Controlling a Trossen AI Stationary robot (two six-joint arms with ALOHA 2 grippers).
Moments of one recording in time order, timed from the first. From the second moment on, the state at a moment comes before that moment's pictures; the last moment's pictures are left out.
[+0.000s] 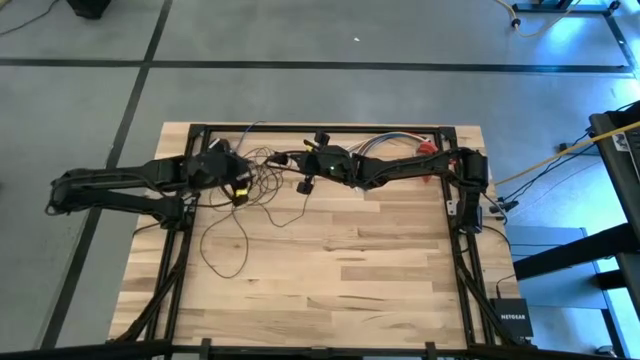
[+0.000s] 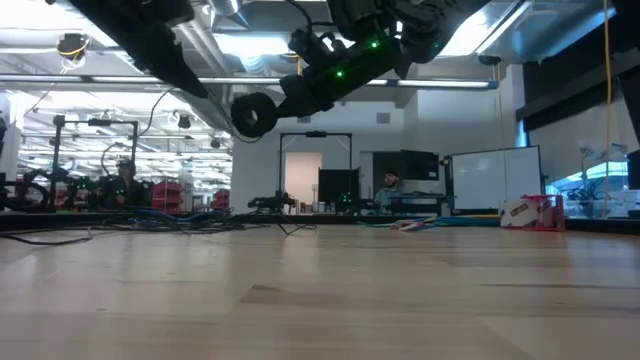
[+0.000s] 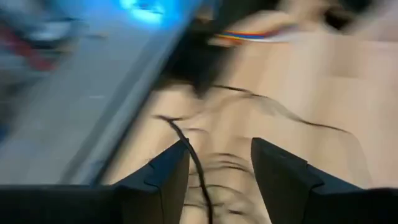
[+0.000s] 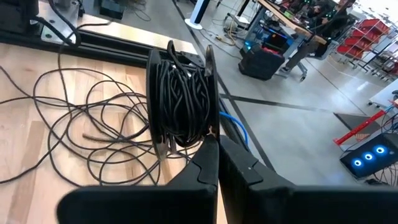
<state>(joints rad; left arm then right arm) 0.17 0.82 0.72 -0.52 -0.42 0.11 -0.18 1.91 1.28 0.33 0.30 -0.35</state>
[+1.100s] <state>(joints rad) 0.18 0.88 0.76 -0.61 -0.42 0.09 -0.18 1.91 1.28 0.33 0.27 -0.35</state>
